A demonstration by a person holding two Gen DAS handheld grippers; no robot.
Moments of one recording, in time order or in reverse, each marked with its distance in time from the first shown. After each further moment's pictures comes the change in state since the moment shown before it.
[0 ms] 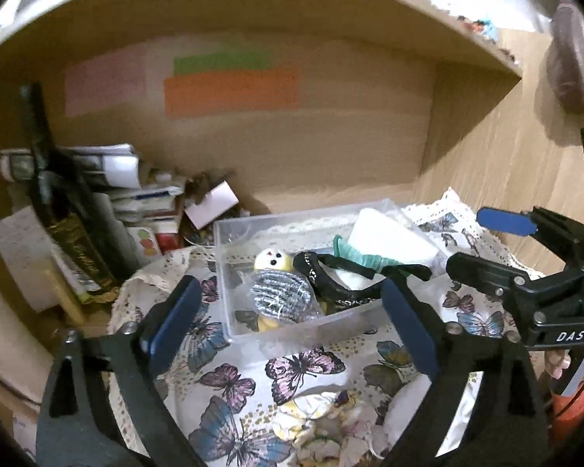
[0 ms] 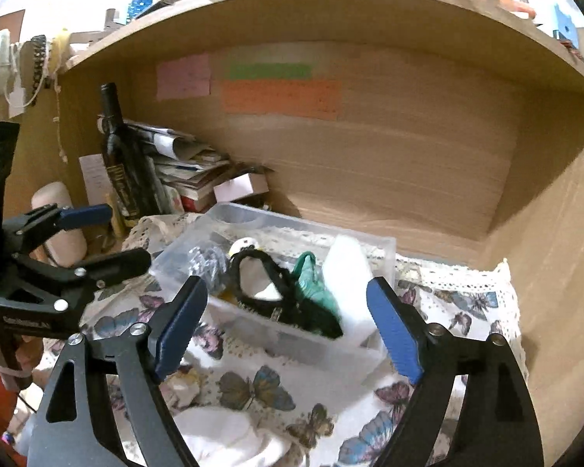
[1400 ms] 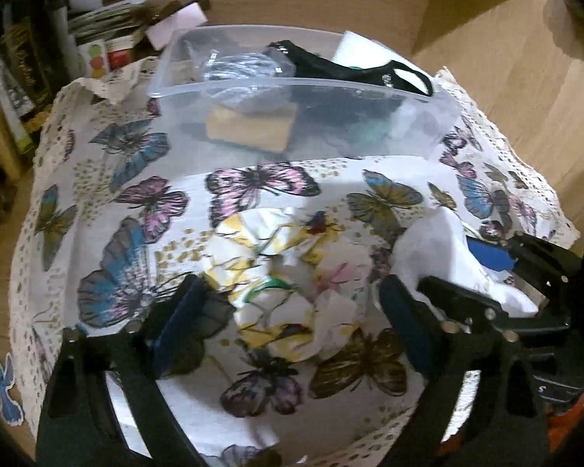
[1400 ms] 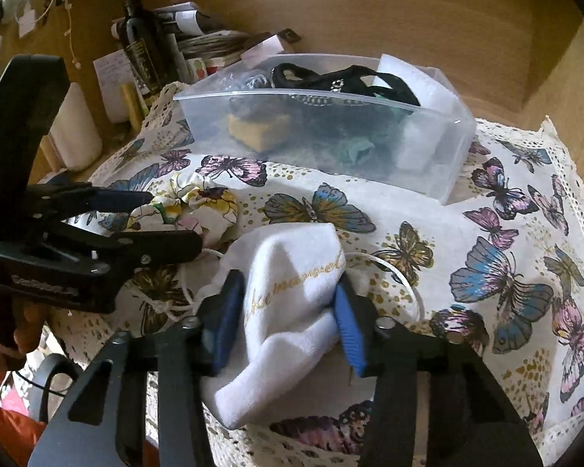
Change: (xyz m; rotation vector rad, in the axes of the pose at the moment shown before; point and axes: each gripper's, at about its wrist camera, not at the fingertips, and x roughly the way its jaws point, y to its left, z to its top) left arm 0.047 -0.017 -0.116 -0.060 0.387 -0.116; right arm 0.030 0.027 -0.123 0.082 0.240 0.088
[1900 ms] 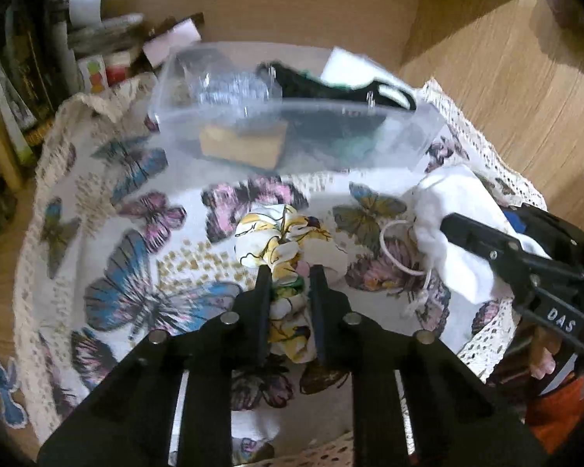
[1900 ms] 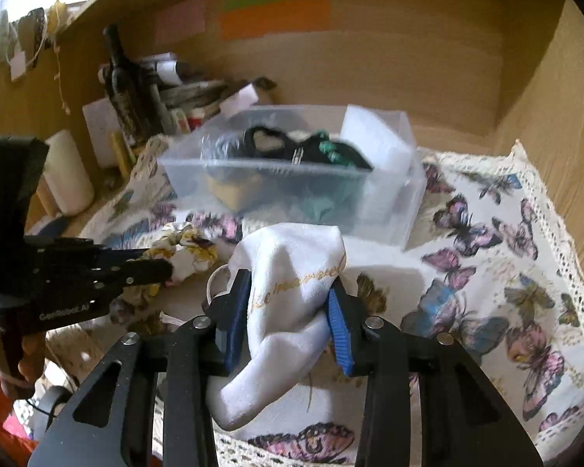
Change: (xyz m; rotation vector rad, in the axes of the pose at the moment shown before) left arm -0.021 -0.001 0.002 0.010 -0.074 -0.018; right arm -0.030 -0.014 0.025 0.045 -0.124 -0.045
